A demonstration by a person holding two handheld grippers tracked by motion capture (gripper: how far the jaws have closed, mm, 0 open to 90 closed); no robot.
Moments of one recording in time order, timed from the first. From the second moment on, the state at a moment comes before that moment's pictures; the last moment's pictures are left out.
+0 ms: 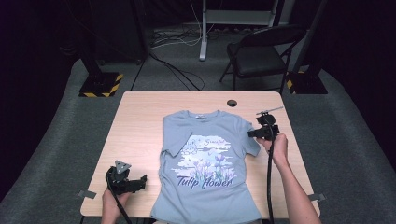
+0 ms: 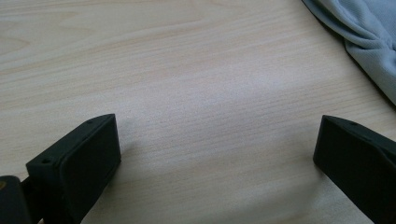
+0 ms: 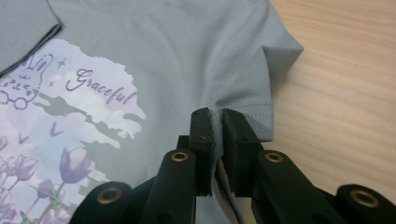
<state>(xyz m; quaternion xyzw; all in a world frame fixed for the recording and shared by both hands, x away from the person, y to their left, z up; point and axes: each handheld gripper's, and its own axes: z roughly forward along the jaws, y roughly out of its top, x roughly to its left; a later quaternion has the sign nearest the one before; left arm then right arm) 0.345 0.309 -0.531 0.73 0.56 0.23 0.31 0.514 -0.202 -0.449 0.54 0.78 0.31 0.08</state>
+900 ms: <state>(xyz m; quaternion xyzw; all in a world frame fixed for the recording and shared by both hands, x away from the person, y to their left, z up) 0.345 0.309 -0.531 0.73 0.56 0.23 0.31 0.538 -0.122 -0.445 0.48 0.82 0.31 0.05</state>
